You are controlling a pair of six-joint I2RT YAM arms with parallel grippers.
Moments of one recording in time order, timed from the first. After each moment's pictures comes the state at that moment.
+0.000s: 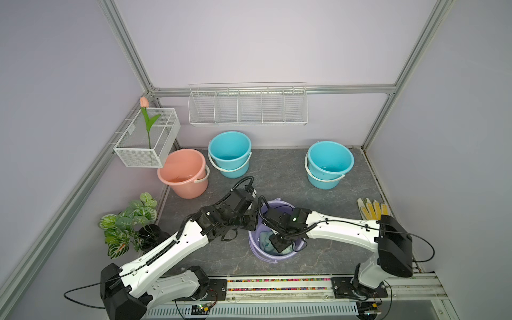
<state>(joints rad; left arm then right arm) -0.86 1.09 0.99 -0.80 0.00 -0.52 1.15 1.67 1.18 -0.86 0.00 0.50</state>
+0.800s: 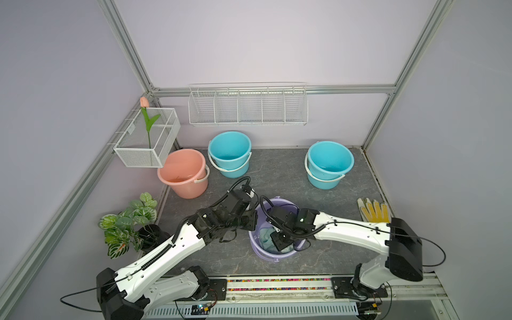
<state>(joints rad) -0.86 1.05 0.98 -0.76 0.00 -0.56 1.13 1.51 1.15 -0.82 -0.05 0.60</state>
